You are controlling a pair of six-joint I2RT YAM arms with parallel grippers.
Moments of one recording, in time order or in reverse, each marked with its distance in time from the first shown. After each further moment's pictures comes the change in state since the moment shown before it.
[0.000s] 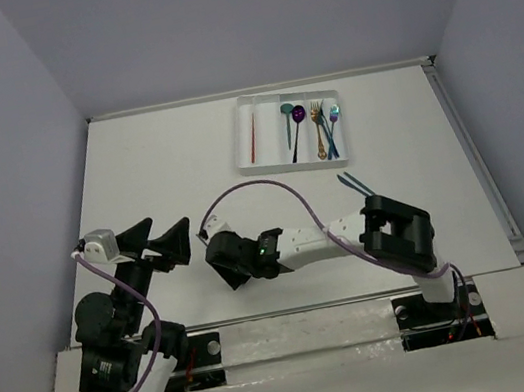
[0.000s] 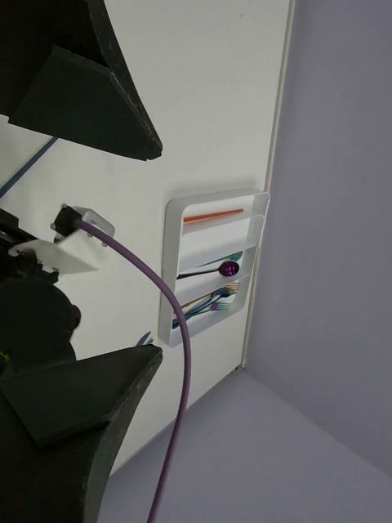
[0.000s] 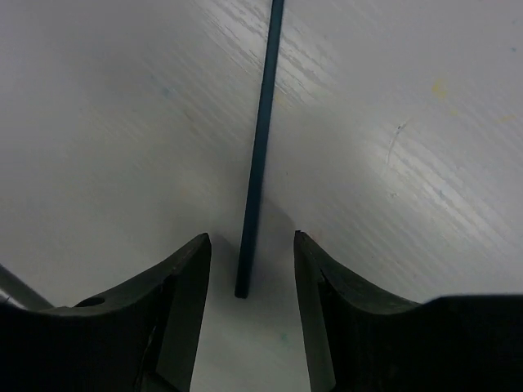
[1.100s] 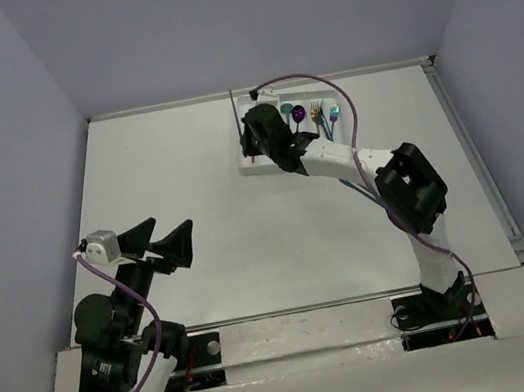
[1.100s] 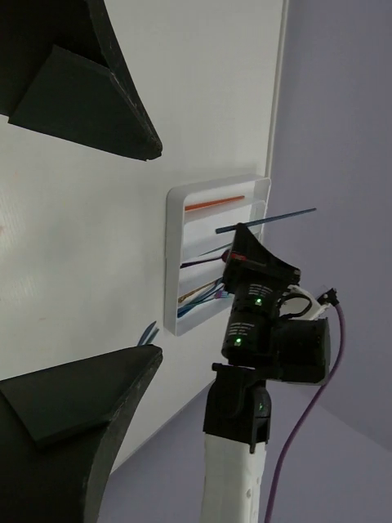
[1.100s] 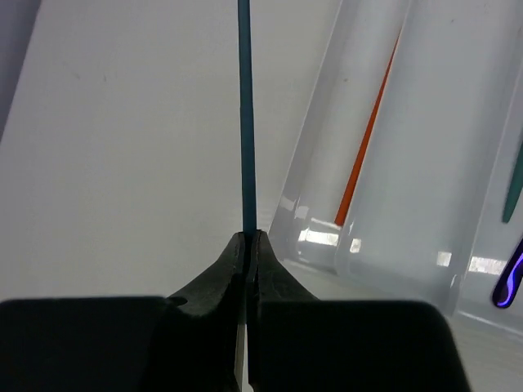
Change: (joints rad) left arm 0.000 -0.007 0.000 0.001 0.045 0.000; right arm -0.524 0.045 0.225 0.269 0.000 0.075
